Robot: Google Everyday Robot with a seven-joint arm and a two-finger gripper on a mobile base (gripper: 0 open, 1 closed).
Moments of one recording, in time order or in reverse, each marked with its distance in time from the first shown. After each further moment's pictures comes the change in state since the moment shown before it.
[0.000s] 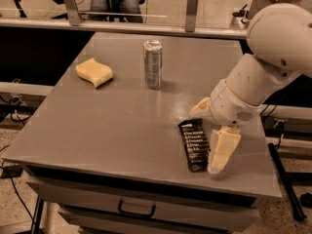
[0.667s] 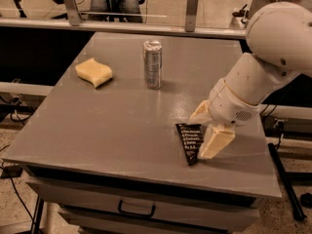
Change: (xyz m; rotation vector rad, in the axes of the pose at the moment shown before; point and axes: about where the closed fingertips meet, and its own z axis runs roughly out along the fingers) arm -0.002 0.001 0.000 0.003 0.002 -0.004
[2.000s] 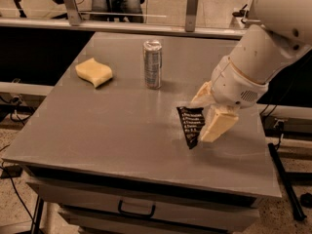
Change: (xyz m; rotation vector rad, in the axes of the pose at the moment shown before) arm -0.020 -0.008 -0.045 0.049 0.014 -0.013
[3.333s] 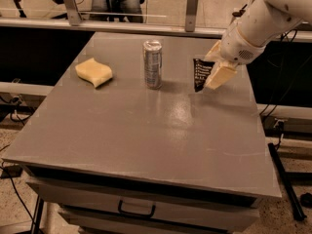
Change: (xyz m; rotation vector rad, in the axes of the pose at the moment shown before) arm 0.061 -0.160 -0.026 0.275 0.013 0.115
